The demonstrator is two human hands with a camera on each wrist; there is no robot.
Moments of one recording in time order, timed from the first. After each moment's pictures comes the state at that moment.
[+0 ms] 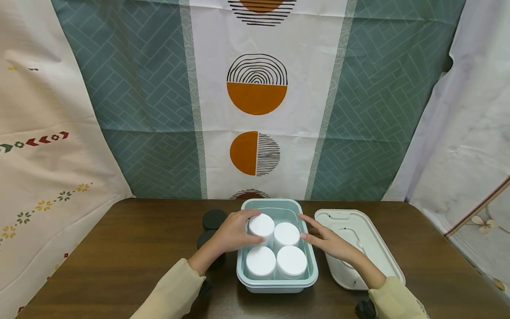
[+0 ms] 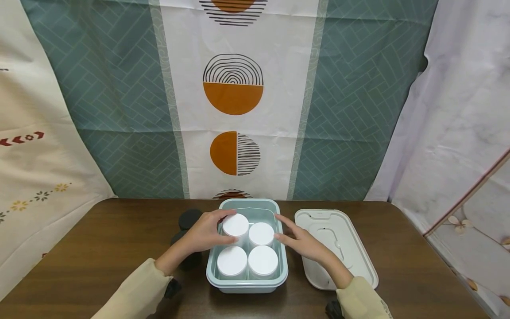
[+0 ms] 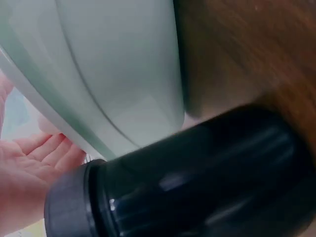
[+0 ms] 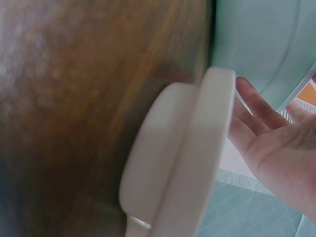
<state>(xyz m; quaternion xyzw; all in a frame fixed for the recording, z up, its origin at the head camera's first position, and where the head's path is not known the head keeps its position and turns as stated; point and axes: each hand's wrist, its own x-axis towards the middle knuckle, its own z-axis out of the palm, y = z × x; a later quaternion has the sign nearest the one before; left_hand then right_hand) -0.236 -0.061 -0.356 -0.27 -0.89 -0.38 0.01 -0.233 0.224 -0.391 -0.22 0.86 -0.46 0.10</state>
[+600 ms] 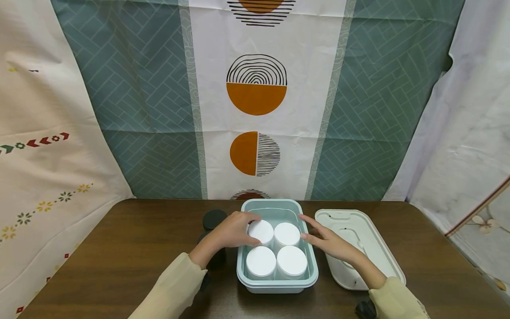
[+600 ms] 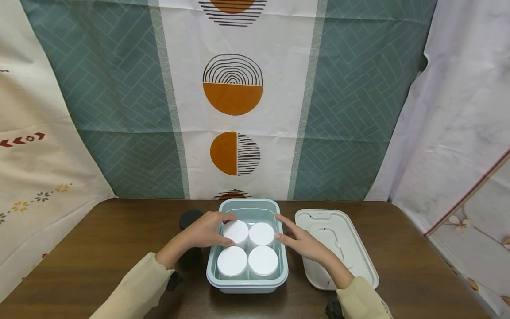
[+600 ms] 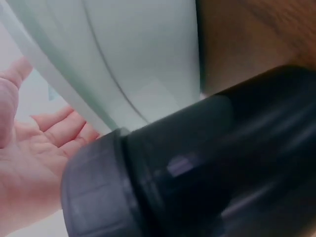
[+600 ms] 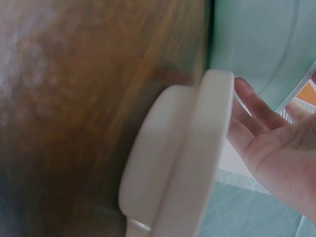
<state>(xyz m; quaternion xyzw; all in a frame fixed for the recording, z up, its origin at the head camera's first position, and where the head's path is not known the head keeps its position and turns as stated) -0.244 -0.064 -0.346 -0.33 -0.90 -0.30 -0.03 -0.232 0.224 -0.391 -0.22 0.85 -0.46 0.11</state>
